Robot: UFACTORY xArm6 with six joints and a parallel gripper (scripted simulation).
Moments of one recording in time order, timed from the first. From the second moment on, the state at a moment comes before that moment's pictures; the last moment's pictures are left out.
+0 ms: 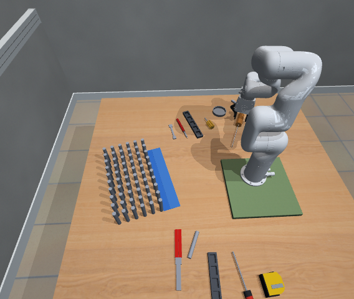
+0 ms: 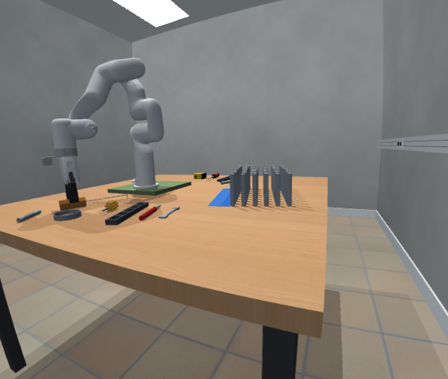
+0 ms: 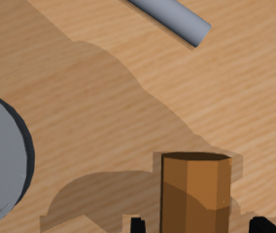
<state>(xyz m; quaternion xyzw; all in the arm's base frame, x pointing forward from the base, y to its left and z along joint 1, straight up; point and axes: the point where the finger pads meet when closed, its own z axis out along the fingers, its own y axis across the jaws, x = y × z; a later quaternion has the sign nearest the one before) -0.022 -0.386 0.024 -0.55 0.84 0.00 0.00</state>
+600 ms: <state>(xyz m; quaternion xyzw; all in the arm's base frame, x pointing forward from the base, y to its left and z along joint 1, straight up) -0.022 -0.387 0.004 -0.55 0.84 0.00 0.00</state>
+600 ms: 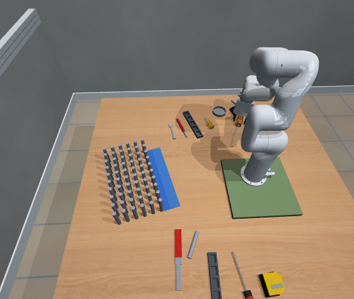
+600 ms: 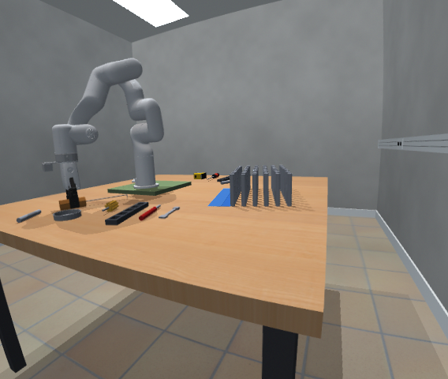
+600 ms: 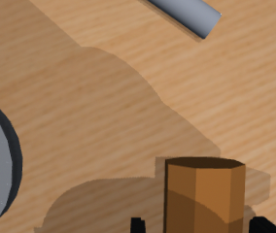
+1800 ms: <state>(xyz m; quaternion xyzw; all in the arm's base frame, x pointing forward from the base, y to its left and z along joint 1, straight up) -0.022 -0.387 0.003 -0.55 0.84 0.00 0.00</state>
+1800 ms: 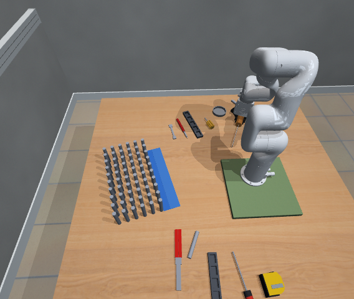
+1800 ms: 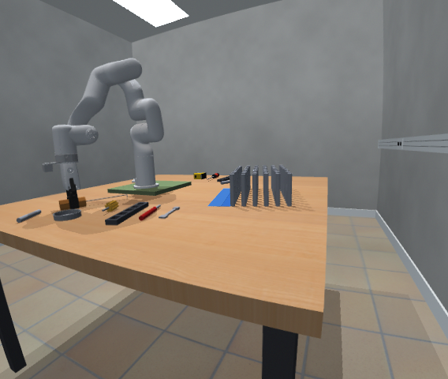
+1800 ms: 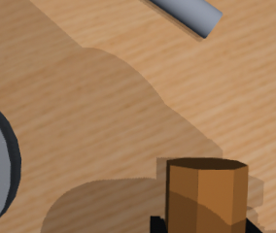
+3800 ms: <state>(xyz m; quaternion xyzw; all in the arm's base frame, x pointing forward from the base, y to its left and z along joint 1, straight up) -0.022 -0.387 0.125 -0.55 0.84 0.00 0.00</state>
